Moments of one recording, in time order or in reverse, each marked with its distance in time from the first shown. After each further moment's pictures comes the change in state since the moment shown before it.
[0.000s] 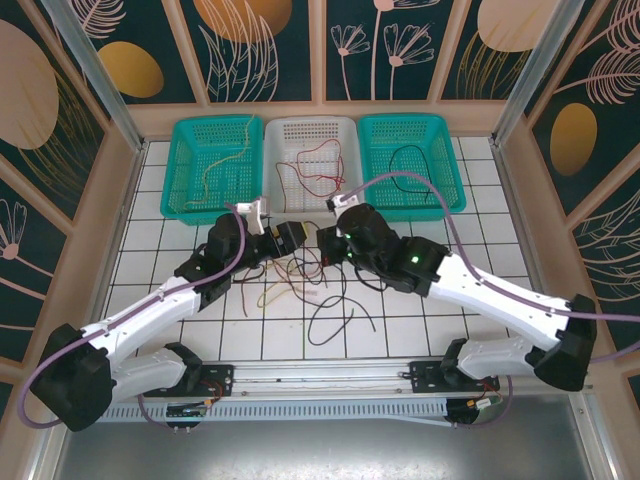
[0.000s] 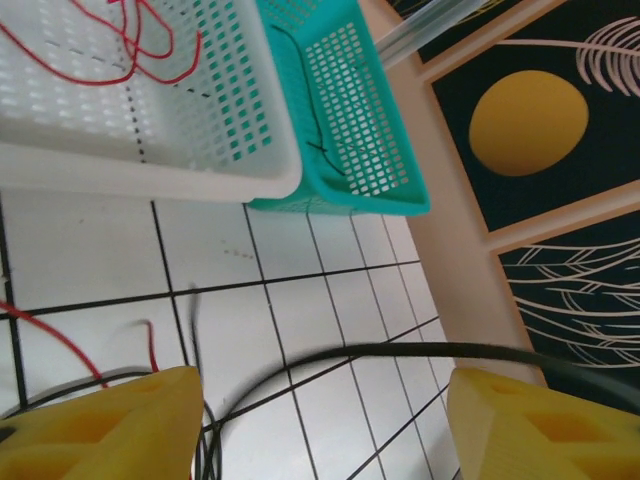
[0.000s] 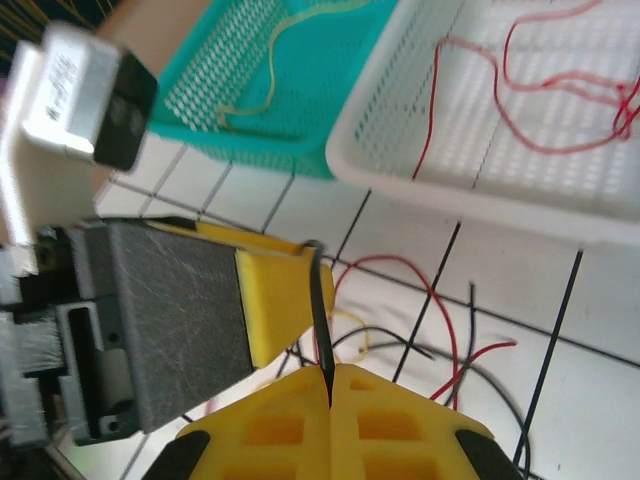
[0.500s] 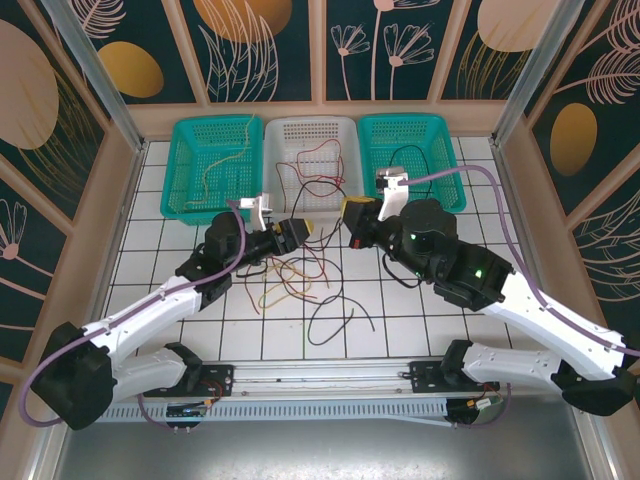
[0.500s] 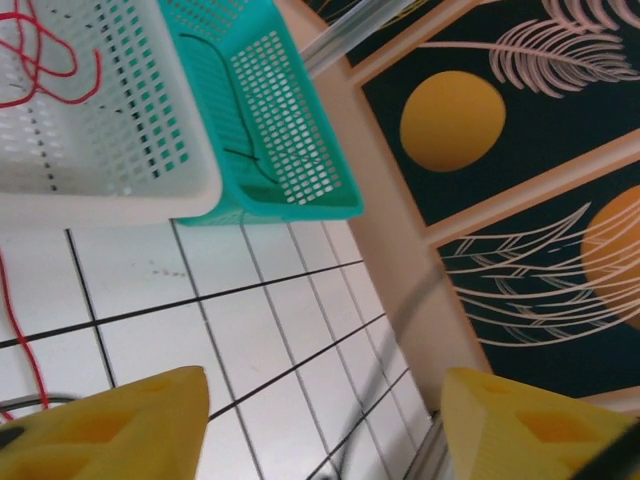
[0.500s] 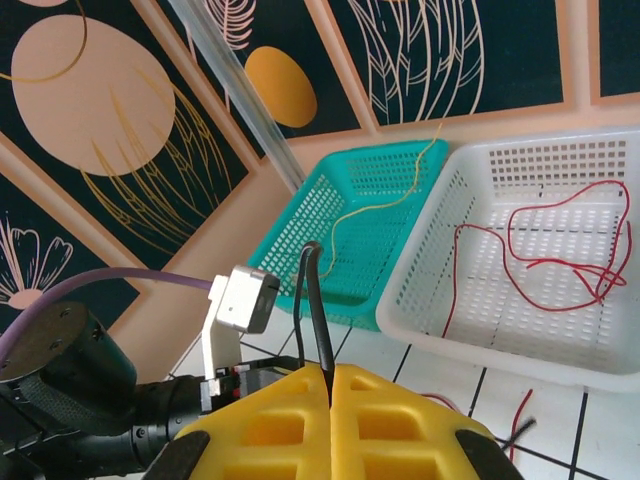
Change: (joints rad) left arm 0.000 0.003 0.000 0.120 0.079 -0.006; right arm 0.000 -0.214 0.062 0.063 0.075 -0.026
